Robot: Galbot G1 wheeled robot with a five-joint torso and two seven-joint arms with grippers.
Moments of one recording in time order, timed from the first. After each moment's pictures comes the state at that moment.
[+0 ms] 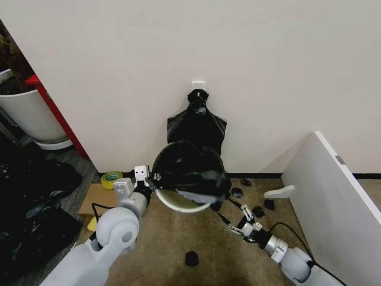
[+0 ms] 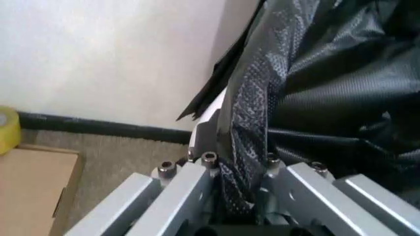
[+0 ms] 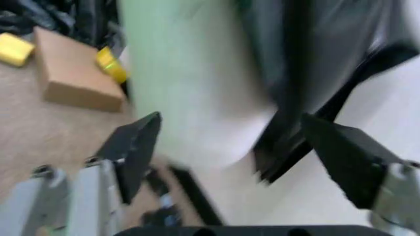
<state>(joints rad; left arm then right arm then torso) 1.10 -1.00 -0.13 -2.09 -0.95 0.35 -0.56 -1.25 0.93 0.13 1.47 -0.31 0.82 0.07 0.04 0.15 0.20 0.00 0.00</state>
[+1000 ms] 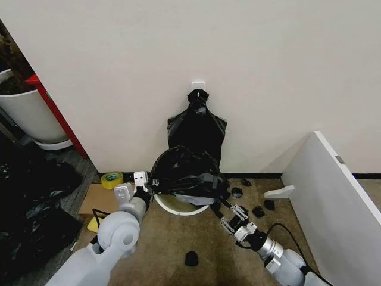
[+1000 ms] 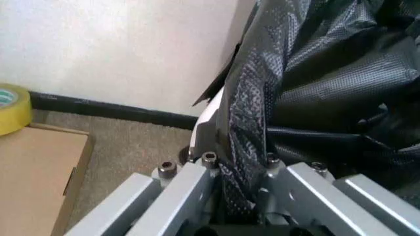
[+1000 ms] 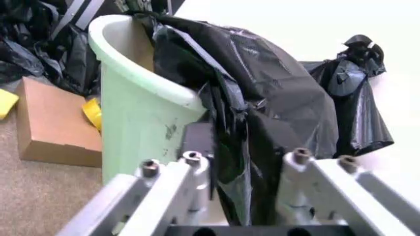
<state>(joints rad) 1.14 -1.00 -0.13 -2.08 -0.95 0.35 -0.57 -1.29 0.98 0.12 1.60 -0.44 0.83 0.16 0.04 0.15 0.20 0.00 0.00</state>
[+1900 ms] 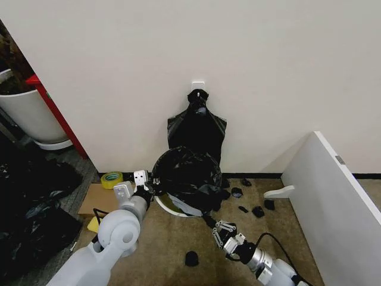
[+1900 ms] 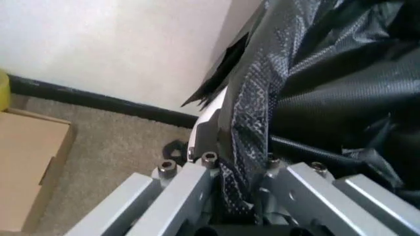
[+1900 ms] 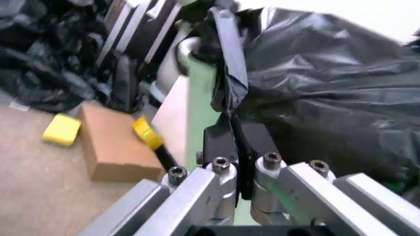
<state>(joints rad) 1.12 -1.03 -0.15 -2.09 -1.04 0.35 -0.61 -1.31 1.01 0.04 1.60 -0.37 0.82 0.04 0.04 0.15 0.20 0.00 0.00</state>
